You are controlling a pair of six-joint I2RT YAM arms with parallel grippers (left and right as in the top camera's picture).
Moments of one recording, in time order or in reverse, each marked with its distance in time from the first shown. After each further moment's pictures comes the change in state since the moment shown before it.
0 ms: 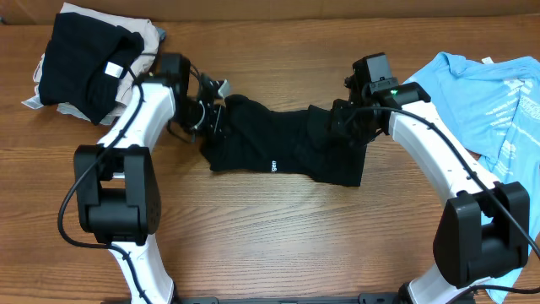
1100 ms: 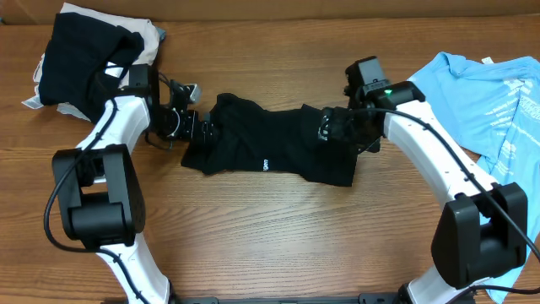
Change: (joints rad) left arm 0.137 -0.011 -0.181 0.227 0.024 0.061; right arm 0.021 0.000 0.037 -0.149 0.111 0.011
